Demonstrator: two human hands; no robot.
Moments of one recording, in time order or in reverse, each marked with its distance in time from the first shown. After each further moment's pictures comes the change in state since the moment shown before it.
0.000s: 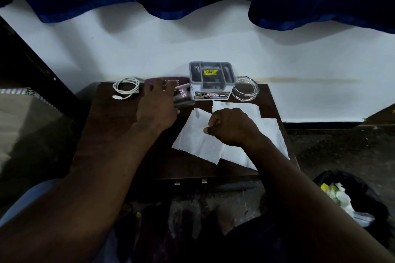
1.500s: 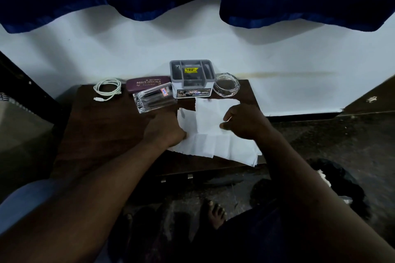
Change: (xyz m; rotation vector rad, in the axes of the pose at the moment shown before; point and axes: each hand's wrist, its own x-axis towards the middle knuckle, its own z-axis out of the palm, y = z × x) left_hand -0.036 0.053 0.033 -0.328 -0.264 -0.126; right_hand -0.023 0.067 -0.030 -0.012 0.076 0.148
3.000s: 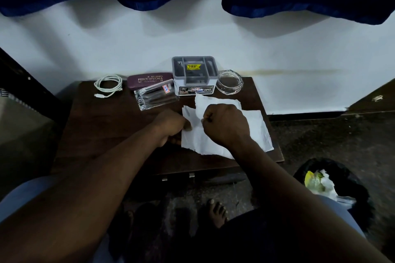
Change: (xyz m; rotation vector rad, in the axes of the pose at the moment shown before) left_hand 0.010 0.007 -0.002 -0.725 -0.302 -0.300; right_hand -0.010 -0.053 0.043 -0.003 0.275 -0.118
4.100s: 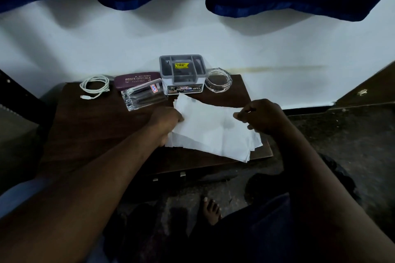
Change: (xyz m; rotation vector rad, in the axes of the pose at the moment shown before) left_hand 0.004 0.009 0.024 -0.190 0.178 0.048; right_hand -0.005 0.092 -0.076 0.254 -0.191 0.347
